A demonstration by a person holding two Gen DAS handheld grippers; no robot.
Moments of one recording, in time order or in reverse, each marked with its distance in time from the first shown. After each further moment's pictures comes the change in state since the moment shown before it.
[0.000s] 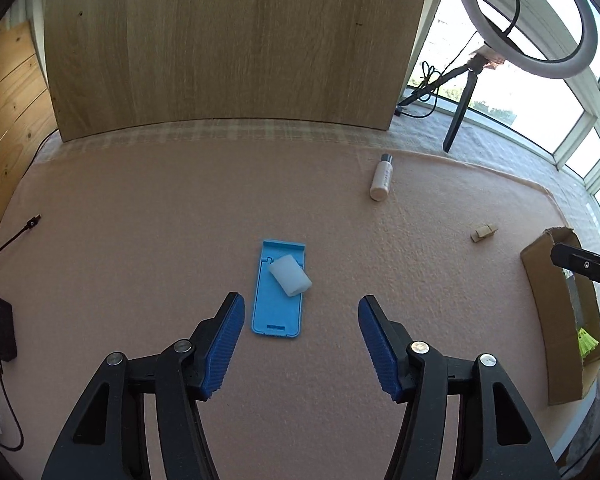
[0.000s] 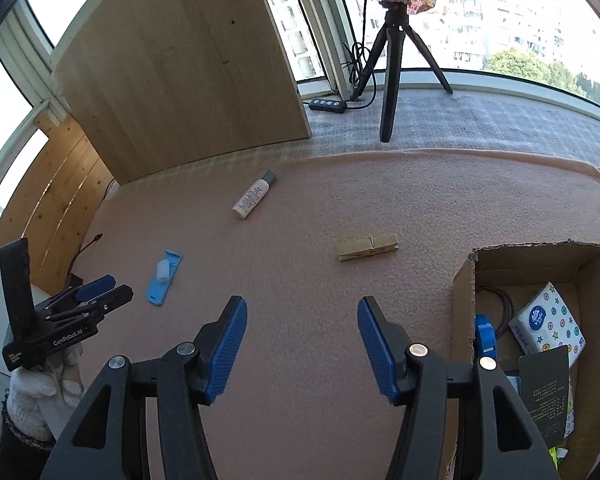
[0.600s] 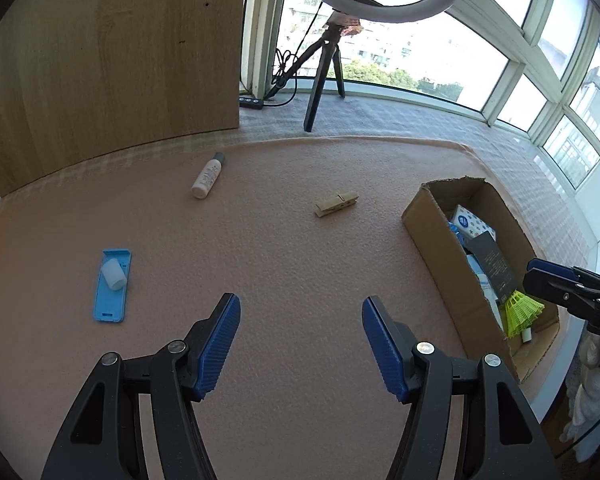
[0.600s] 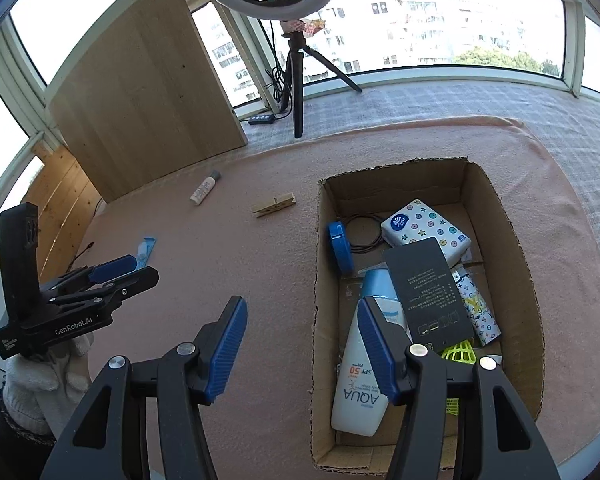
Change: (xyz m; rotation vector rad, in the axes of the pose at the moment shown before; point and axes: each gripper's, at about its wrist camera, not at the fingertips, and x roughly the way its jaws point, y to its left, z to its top) left arm -0.031 -0.162 -0.023 0.167 -0.015 -0.125; right arm -0.097 -0.067 -0.088 0.102 -0.098 -0.048
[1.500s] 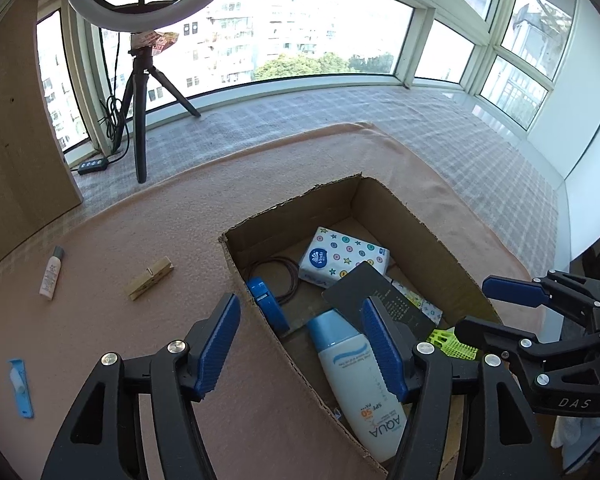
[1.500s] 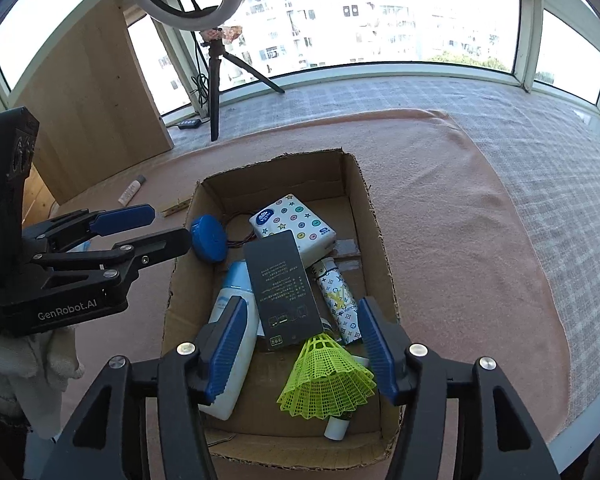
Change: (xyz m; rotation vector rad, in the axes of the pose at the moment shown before) left arm 0.063 -0.198 0.047 0.279 0.009 -0.145; right arm -0.023 -0.098 -0.009 0.020 -0.006 -0.153
